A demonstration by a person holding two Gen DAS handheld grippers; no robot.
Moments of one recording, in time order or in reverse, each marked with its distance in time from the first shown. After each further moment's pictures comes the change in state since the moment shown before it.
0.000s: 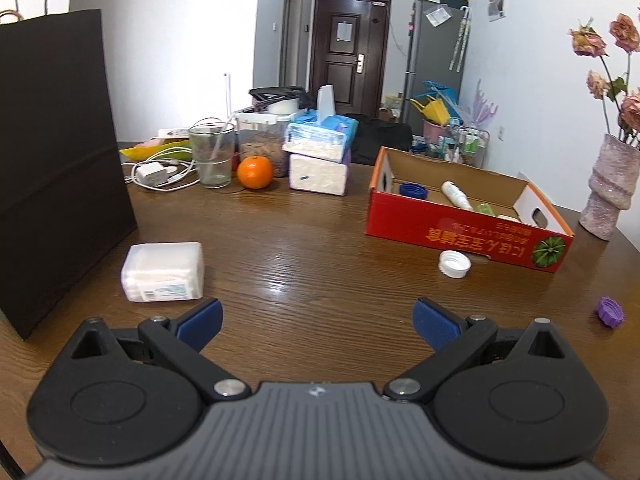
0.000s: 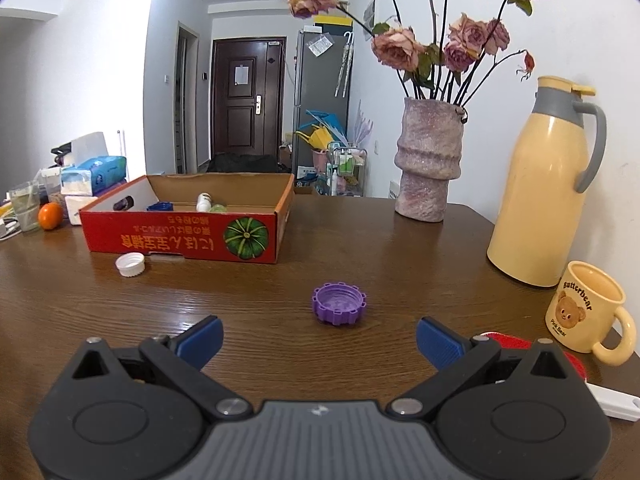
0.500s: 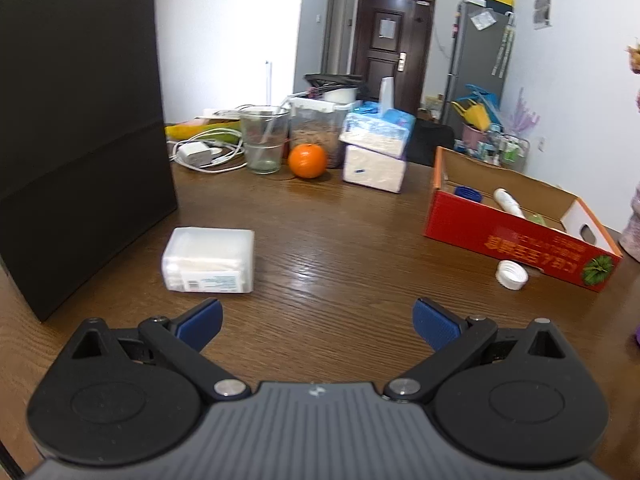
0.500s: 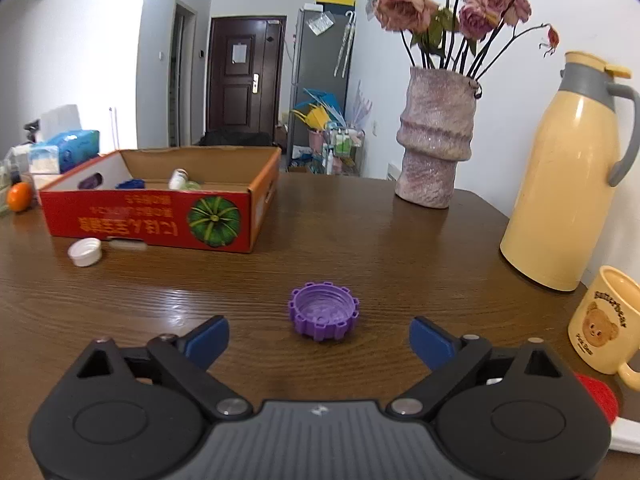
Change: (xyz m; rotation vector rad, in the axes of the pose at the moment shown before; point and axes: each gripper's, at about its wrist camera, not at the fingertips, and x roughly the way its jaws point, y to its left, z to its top) left arm 0.025 0.040 0.000 -0.088 0.021 0.092; right arm 0.075 -0.010 0.008 -0.024 0.063 -0.025
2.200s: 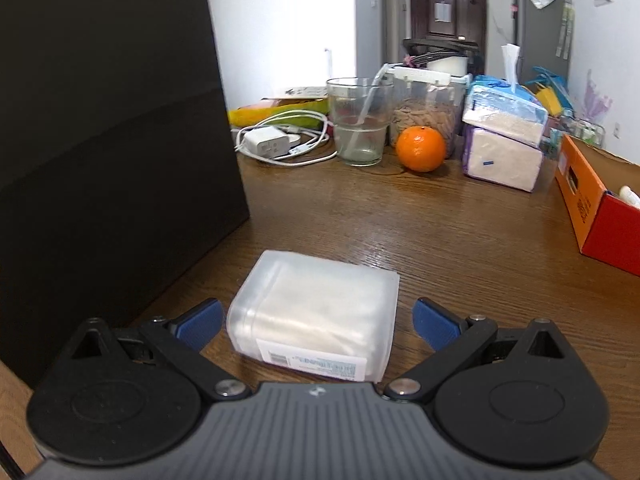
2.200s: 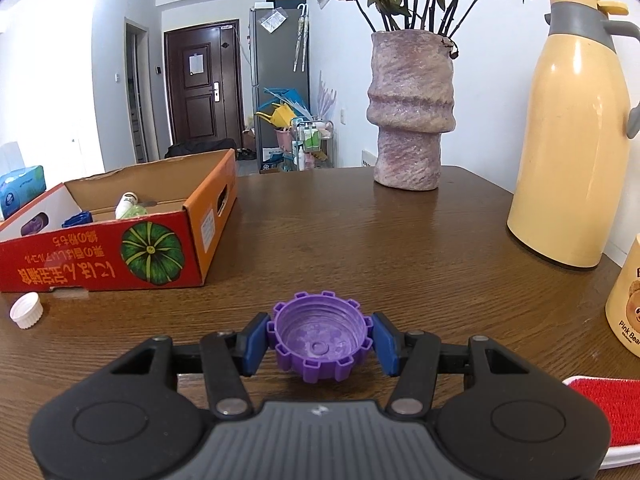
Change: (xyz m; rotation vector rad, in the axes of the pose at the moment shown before) left arm 0.120 0.070 0.027 0.029 0.025 0.196; right arm 0.074 -0.017 0.015 0.156 0.003 -0.036
